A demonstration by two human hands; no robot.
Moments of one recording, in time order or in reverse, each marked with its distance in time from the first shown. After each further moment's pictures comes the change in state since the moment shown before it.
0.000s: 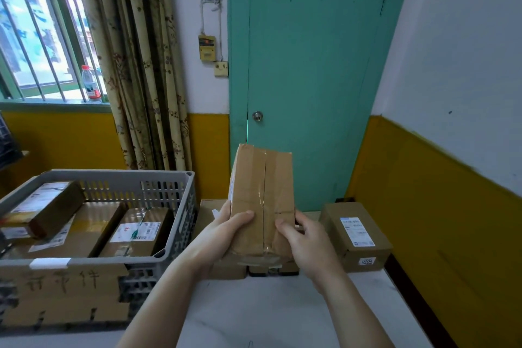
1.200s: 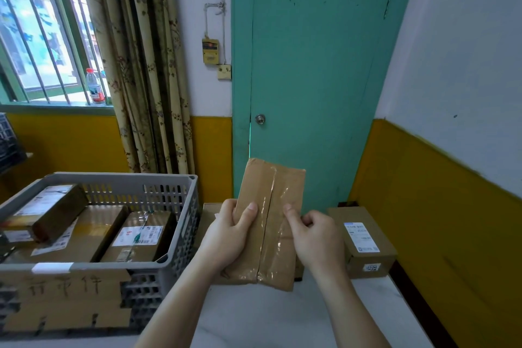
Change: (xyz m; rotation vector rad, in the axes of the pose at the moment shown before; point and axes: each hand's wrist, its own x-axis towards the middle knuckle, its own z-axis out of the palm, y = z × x) left_hand -0.003 0.016 0.016 0.315 0.293 0.093; right_hand 0.019 -0.007 0.004 -0.331 0.381 -0.043
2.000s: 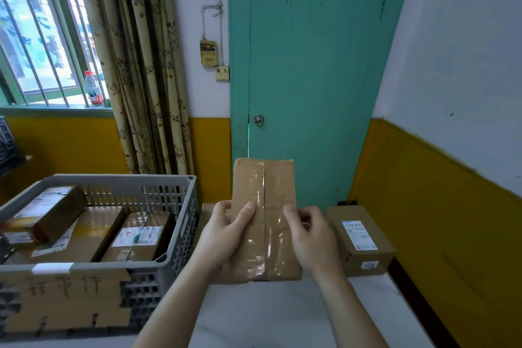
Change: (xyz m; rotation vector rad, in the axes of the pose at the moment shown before) left_hand -0.001 -0.005 0.001 -0.186 0.020 -0.070; right_hand -0.005 0.011 -0.001 0.188 -0.097 -0.008
